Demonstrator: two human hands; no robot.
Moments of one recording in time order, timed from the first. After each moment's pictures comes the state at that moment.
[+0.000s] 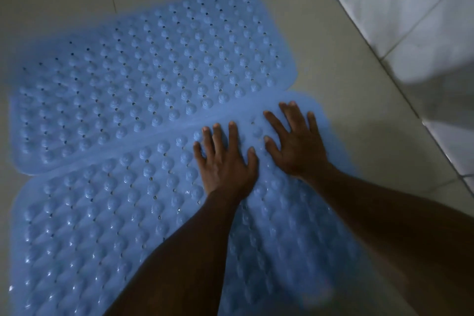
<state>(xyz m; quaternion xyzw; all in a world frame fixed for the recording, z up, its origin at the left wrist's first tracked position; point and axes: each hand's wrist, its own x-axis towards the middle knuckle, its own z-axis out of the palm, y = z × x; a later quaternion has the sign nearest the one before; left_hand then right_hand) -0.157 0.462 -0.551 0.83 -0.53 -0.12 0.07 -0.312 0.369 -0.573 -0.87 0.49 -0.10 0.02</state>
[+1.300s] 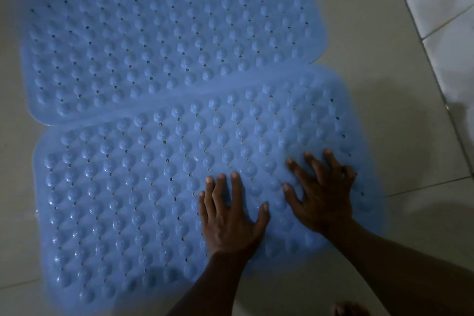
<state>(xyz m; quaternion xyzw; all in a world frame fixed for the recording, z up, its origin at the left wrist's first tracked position) -0.206 0.614 -0.552 0.87 -0.48 -0.12 0.08 -0.369 0.492 -0.562 -0.87 0.48 -0.08 0.00</state>
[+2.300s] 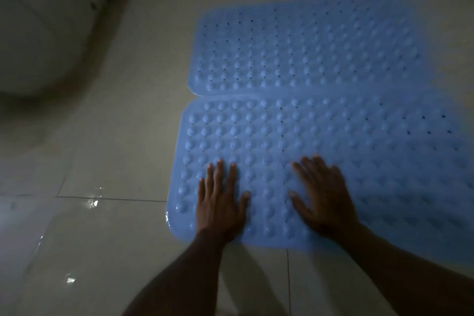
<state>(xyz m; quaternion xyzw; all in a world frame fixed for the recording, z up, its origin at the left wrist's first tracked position) -0.024 0.782 -0.545 0.88 -0.45 -0.09 0.08 -0.218 0.613 -0.537 -0.93 0.32 -0.09 0.13</state>
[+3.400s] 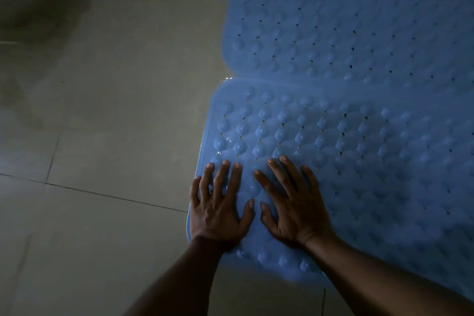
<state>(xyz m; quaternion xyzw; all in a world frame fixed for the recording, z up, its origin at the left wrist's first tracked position) 0.049 0.802 -0.554 0.90 -0.42 -0.07 0.06 -0.077 0.650 -0.551 -0.97 0.19 0.00 0.11</state>
